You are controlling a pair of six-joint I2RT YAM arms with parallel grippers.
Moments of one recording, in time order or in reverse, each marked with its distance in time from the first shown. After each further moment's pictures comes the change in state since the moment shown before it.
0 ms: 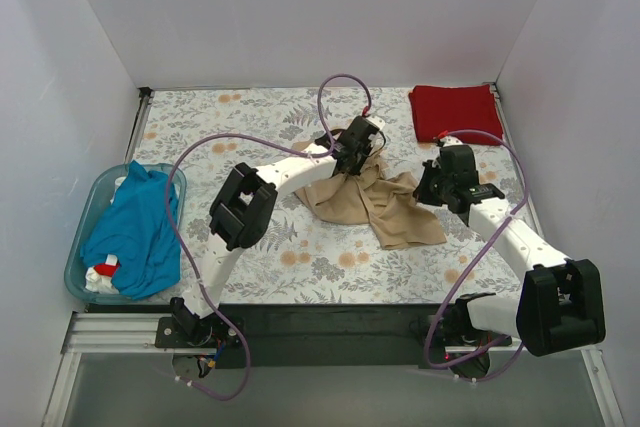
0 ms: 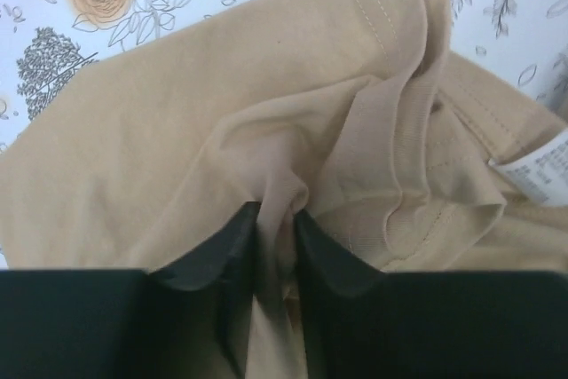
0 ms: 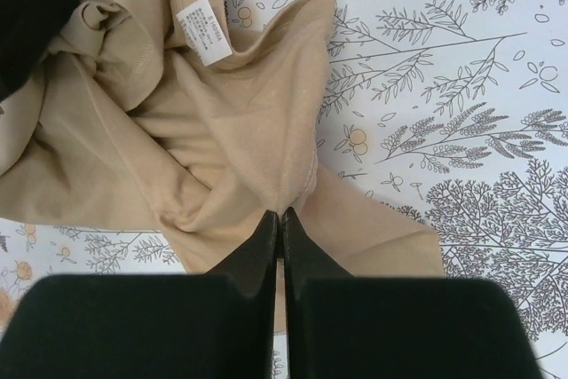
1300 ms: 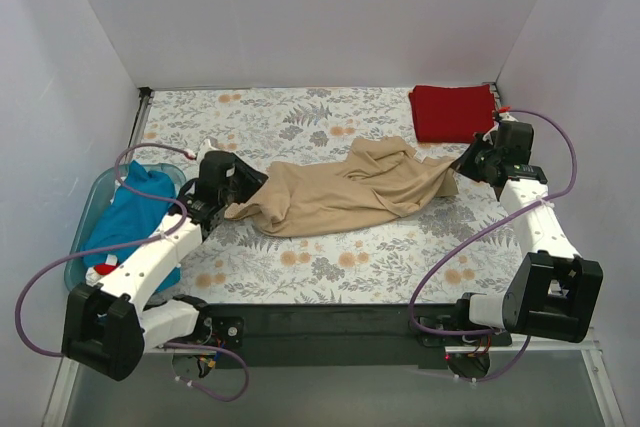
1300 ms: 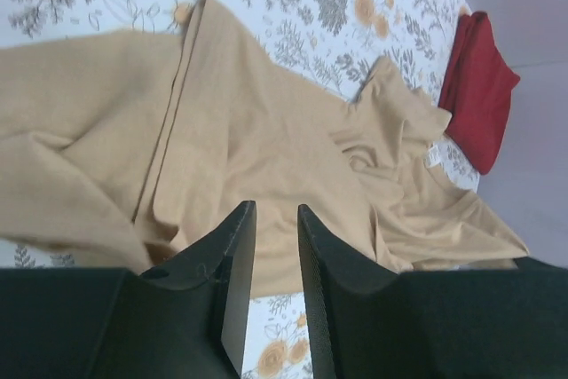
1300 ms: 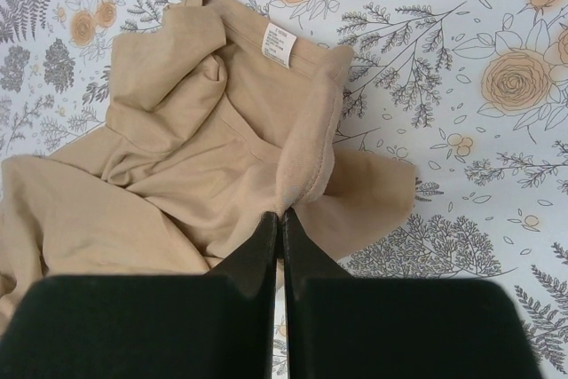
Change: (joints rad) left arm 0.423 -1.159 -1.156 0.269 0.209 -0.930; right arm -0.360 0.063 0.200 -0.058 -0.192 0.004
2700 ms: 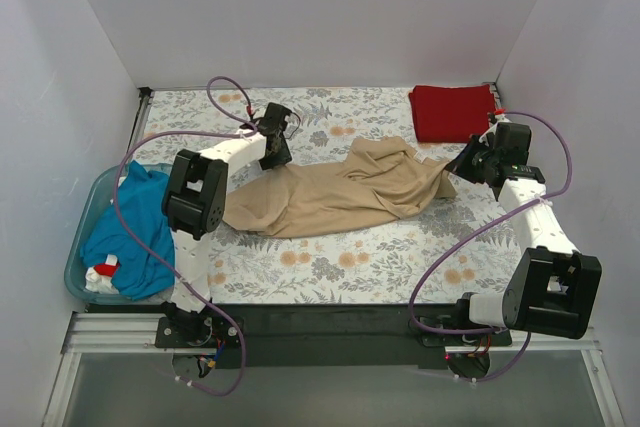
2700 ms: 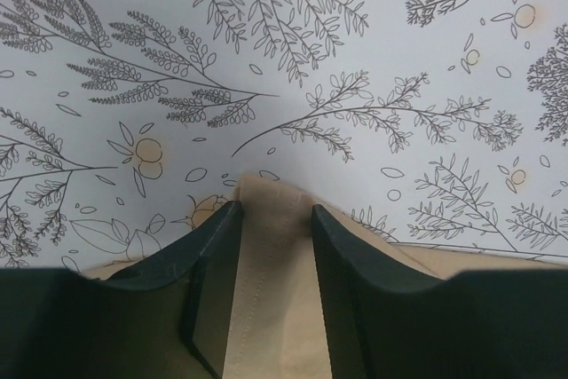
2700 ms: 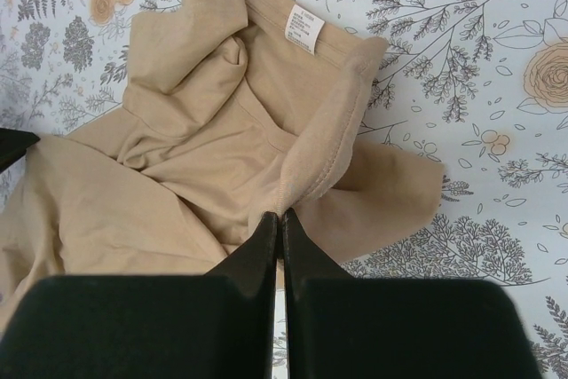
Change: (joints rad) left arm -0.018 1.002 0.840 -0.311 -0.195 0.354; right arm -0.001 0.017 -0.016 0.018 -0.069 0.003
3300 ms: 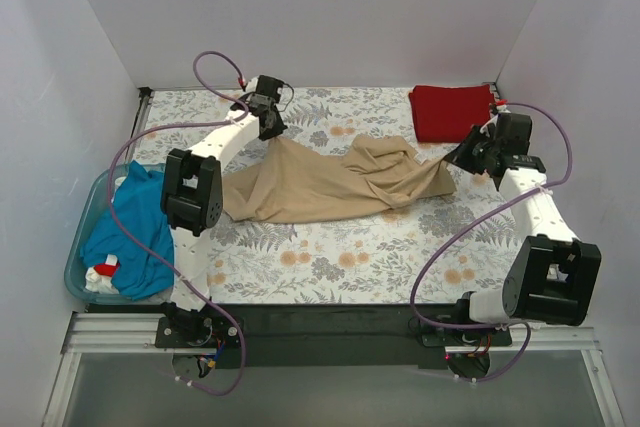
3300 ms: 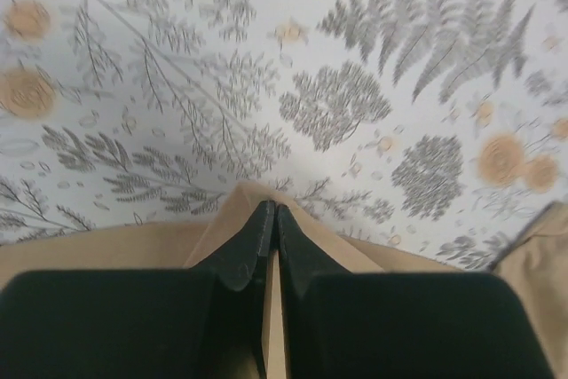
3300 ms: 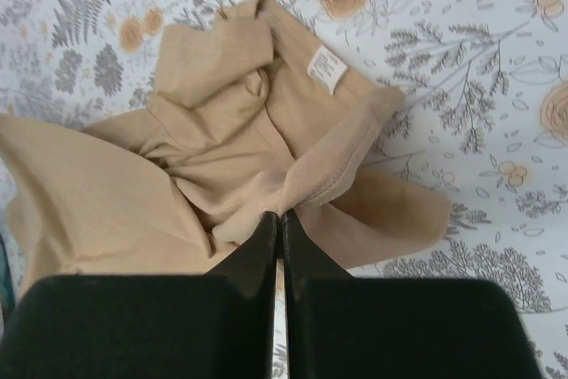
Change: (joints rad) left arm 0.040 0.032 0.241 -0.071 -0.008 0.023; right arm 0.000 0.060 0.070 -0.003 -0.021 0.035
